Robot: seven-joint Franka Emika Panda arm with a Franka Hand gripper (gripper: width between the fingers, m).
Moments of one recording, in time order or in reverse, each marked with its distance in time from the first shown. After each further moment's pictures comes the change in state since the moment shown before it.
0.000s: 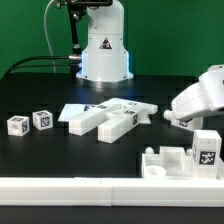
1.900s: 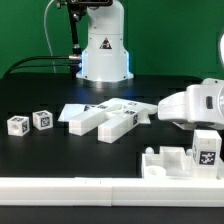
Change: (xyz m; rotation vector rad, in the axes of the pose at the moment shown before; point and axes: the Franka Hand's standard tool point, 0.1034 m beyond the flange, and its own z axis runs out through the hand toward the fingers) arm -0.003 0.014 0.024 0.007 -0.186 0.130
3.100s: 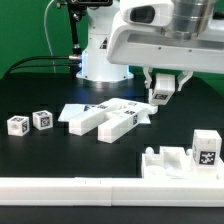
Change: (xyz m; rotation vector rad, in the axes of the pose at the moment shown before) arm -0.027 0.131 -0.132 0.333 0.644 0.183
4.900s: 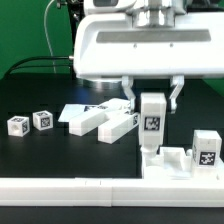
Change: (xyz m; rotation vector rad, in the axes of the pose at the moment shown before) arm 0.121 0.035 -0.028 0.049 0.744 -0.014
